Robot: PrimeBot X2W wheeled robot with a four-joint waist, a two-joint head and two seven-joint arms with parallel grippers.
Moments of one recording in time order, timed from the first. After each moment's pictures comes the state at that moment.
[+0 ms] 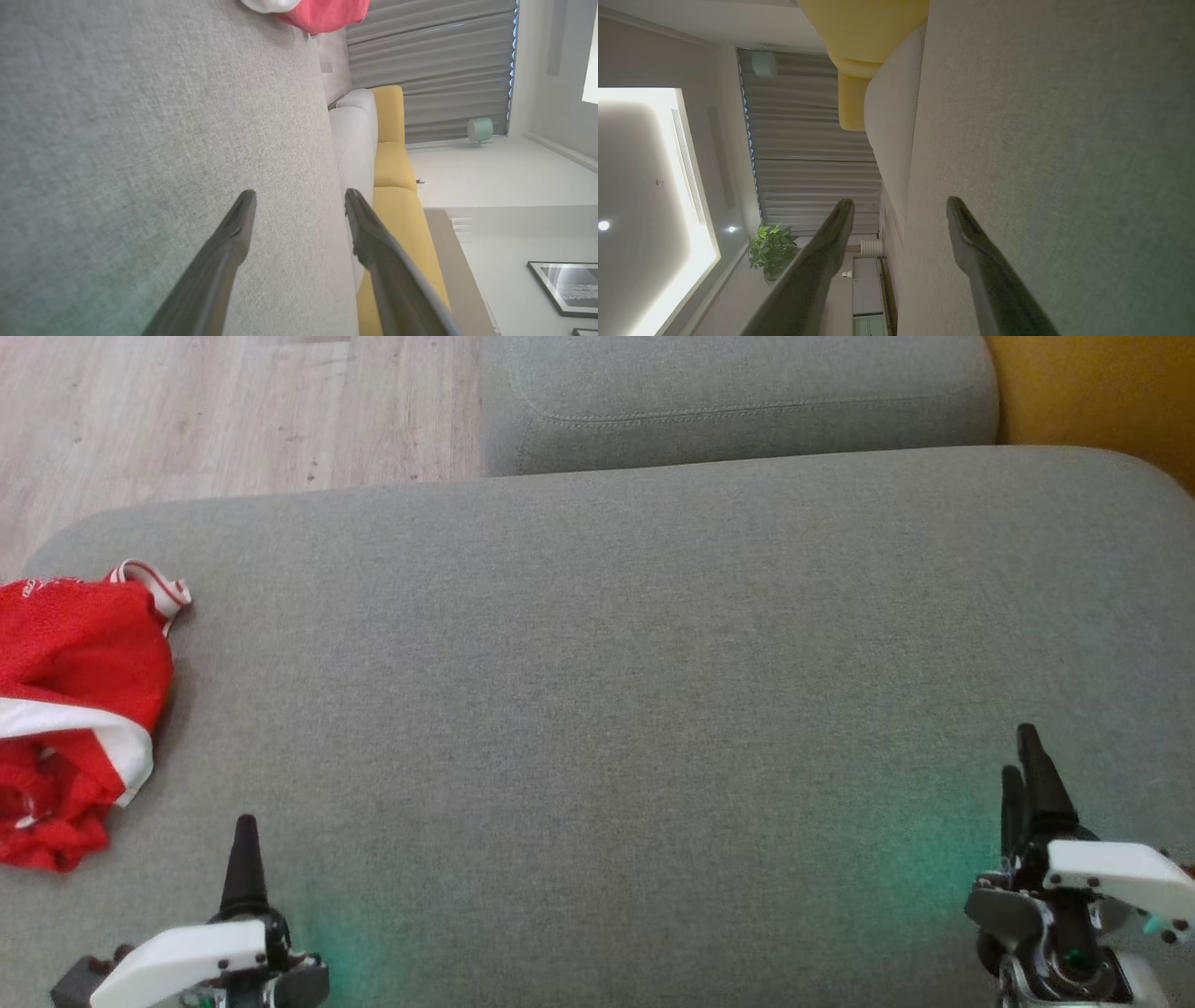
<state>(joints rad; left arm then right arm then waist) -0.04 0.06 0.03 0.38 -1.48 -0.12 0.06 -0.09 -0.04 -0.08 0.39 1.51 0.13 0.06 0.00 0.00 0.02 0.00</state>
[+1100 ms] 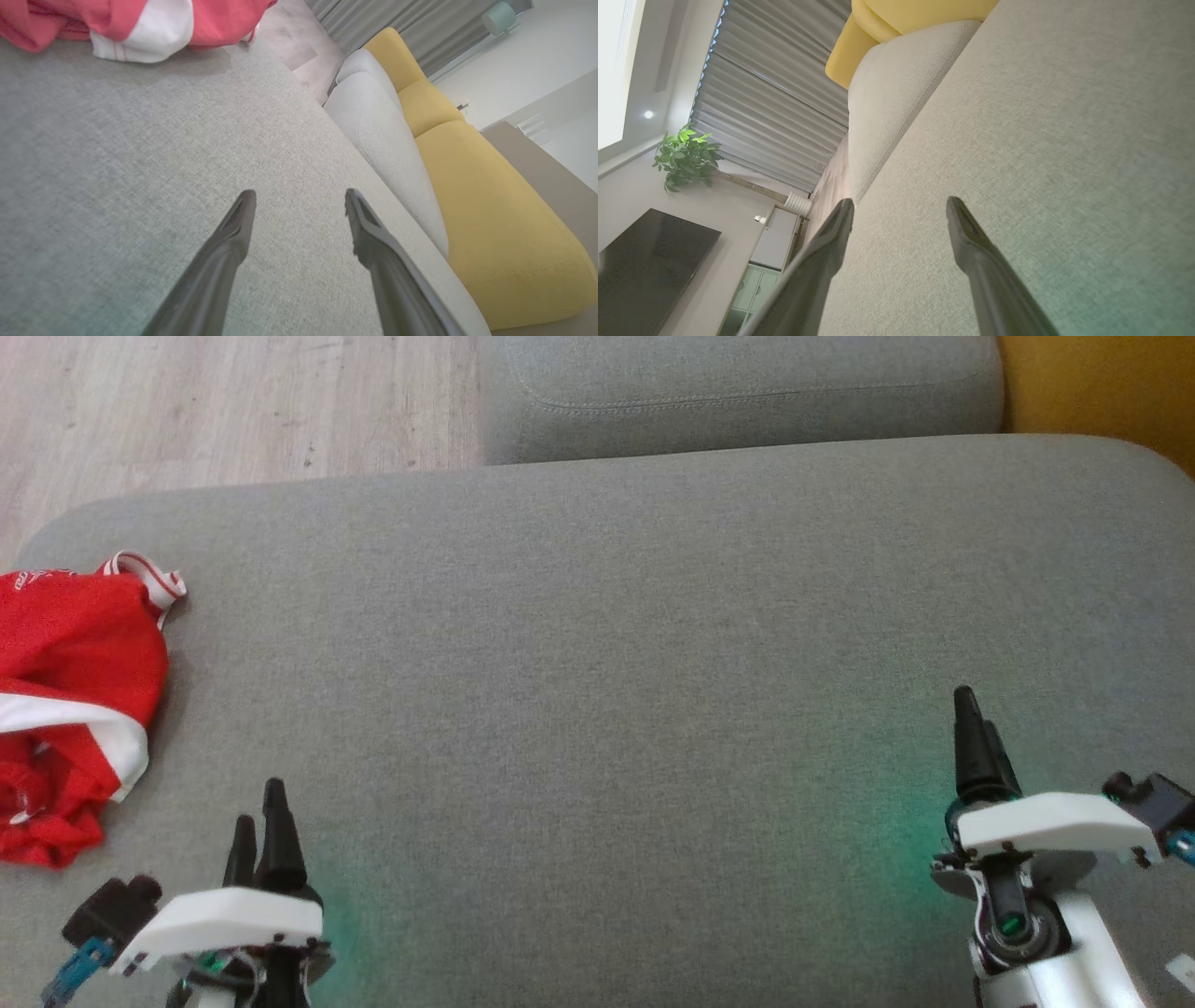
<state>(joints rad) -0.11 0.09 -0.03 0.45 -1.00 -0.12 -0.04 -0.18 -0.06 0.00 0.48 1.03 0.13 -0.03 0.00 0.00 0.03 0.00</state>
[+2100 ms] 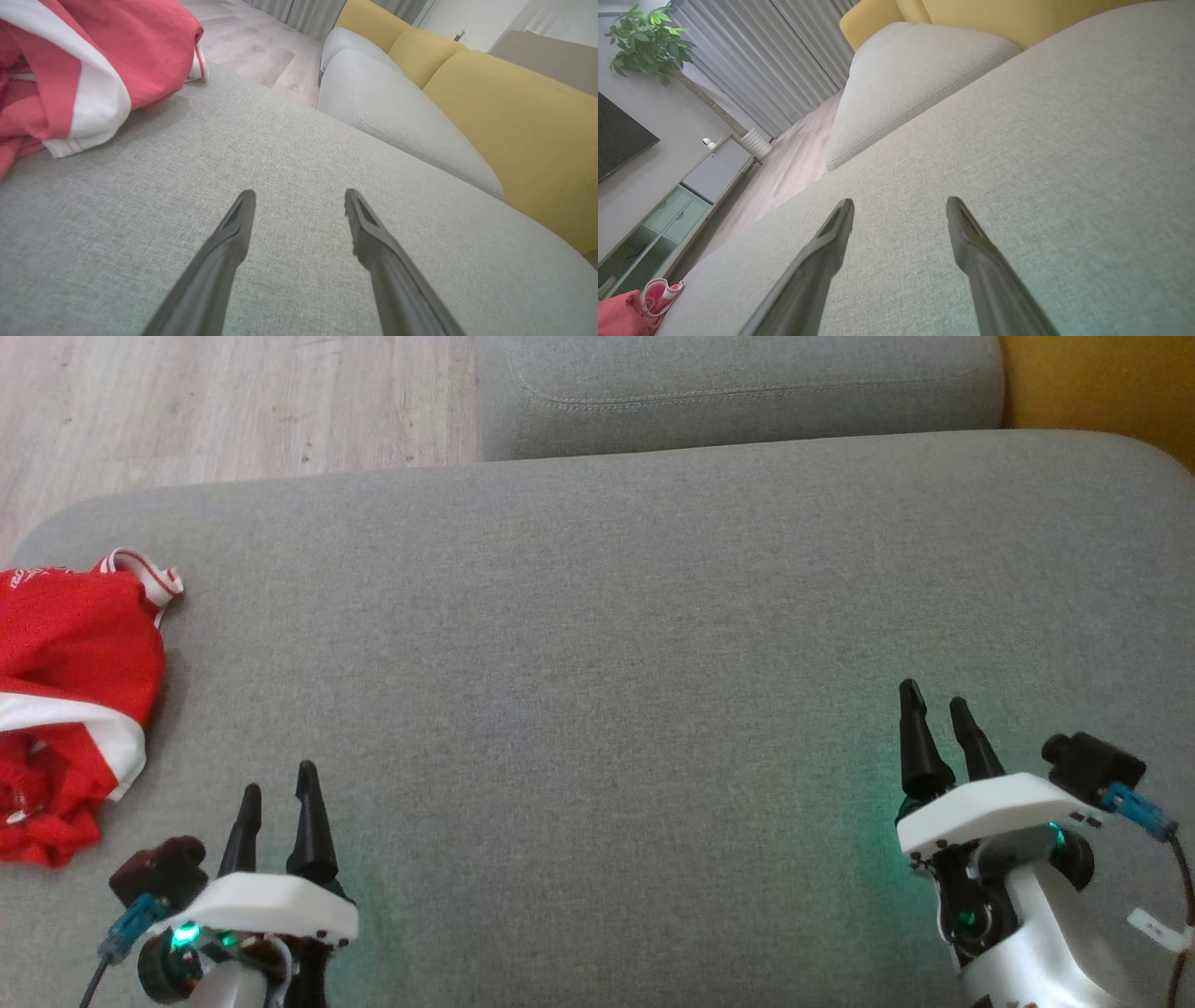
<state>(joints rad) -0.16 0.10 -0.08 0.52 -0.60 -0.10 -0.12 -0.26 -0.06 0.06 0.59 0.60 0.13 -0.12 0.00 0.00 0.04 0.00</state>
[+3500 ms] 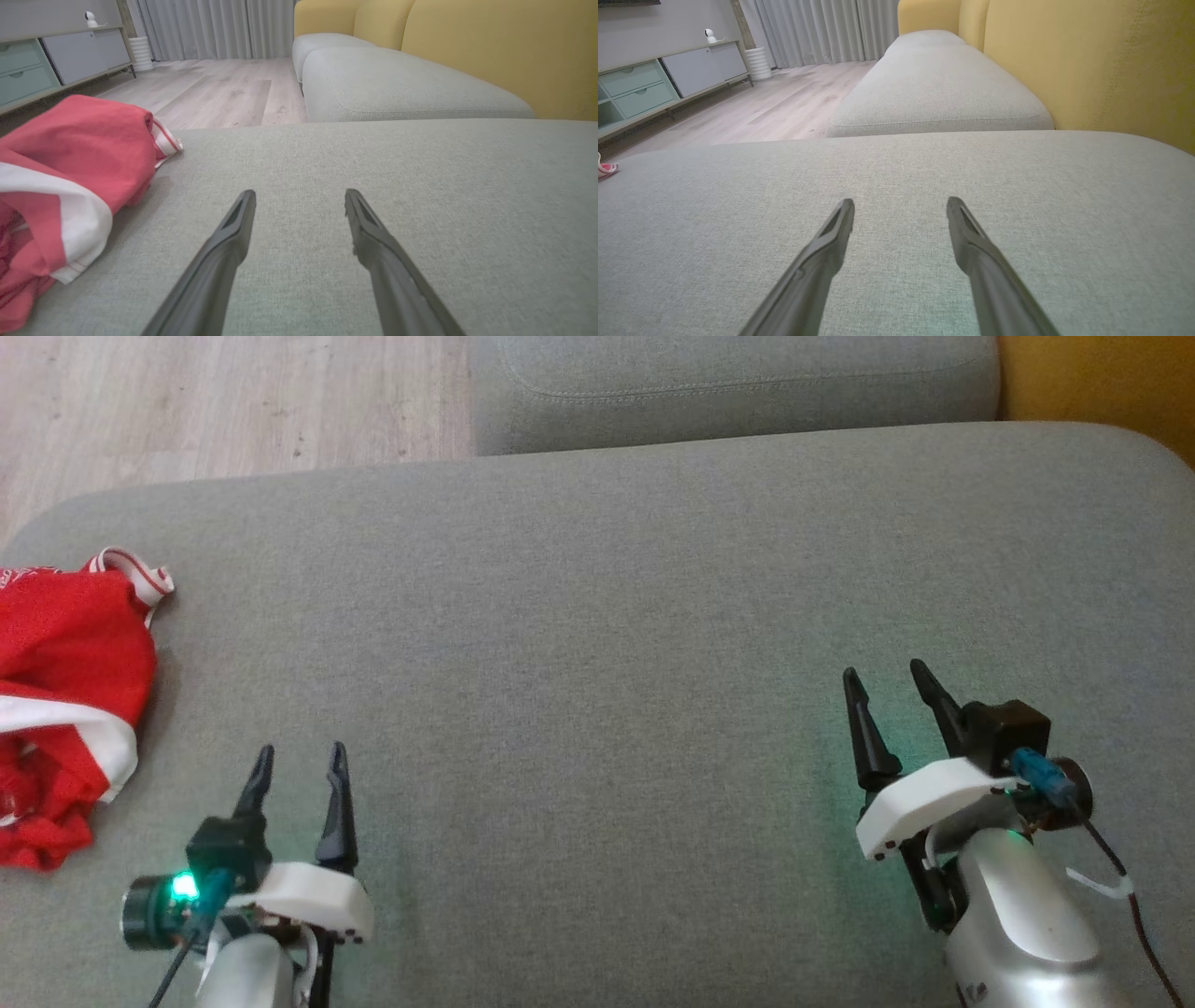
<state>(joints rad) -0.22 0.08 -0.04 0.61 -0.11 -0.06 -0.24 -0.36 -0.05 0.09 0.72 0.10 0.13 -0.24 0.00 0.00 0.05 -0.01</state>
